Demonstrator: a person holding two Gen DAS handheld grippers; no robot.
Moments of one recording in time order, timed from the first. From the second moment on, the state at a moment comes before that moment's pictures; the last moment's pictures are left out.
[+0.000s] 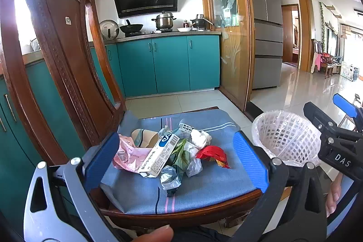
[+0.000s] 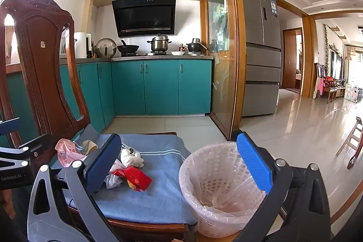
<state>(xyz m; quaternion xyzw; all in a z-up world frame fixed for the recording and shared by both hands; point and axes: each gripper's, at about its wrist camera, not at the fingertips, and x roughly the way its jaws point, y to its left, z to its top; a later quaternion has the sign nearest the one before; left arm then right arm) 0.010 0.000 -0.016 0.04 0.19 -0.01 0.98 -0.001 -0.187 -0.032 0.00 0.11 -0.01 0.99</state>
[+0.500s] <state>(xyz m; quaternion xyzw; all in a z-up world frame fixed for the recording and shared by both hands) 0.008 0.000 -0.014 0.04 0.20 -0.01 0.98 -0.005 -0.190 -0.029 0.01 0.10 -0.01 0.99</state>
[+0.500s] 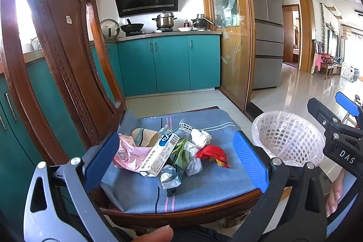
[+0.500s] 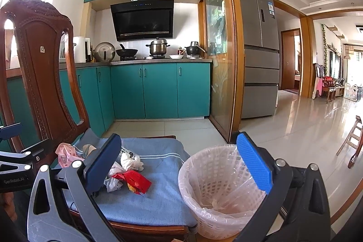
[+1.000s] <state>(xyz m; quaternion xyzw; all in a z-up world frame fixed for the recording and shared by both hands) 0.009 0.001 -0.012 0.04 0.20 -0.01 0.98 -0.007 -0.188 -0.028 0.01 0.10 0.00 1.00</state>
